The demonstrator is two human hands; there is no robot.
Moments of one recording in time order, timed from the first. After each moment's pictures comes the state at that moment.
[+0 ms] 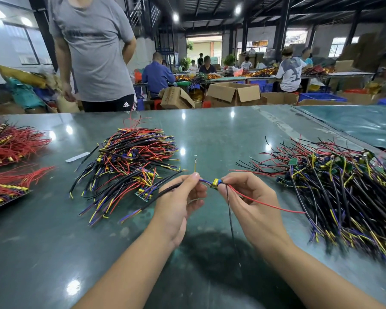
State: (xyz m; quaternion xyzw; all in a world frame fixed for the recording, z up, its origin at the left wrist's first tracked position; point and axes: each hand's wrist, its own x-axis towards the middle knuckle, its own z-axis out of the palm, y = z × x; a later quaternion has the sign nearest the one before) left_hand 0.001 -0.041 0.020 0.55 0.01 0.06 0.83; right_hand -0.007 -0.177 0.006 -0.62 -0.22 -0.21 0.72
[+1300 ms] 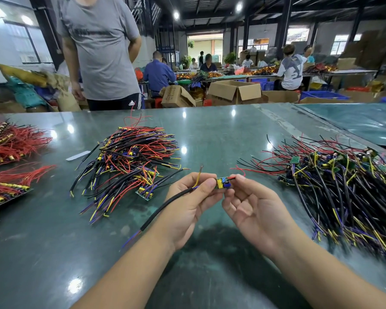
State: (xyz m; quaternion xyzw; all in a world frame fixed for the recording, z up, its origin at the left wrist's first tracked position) left_hand 0.001 -0.045 0.011 0.48 -0.13 -0.01 0.87; right_hand -0.009 -0.181 0.025 -0.32 0.03 0.11 0.94
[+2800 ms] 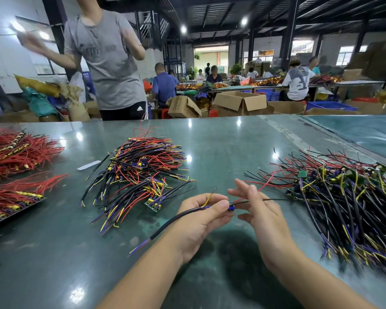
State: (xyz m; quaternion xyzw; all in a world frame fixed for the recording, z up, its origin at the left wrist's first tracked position) left_hand 0.003 -0.043 0.008 0.54 -0.06 -0.07 0.84; right_hand 0.004 -0.177 0.002 -0.65 -0.04 -0.12 0.75
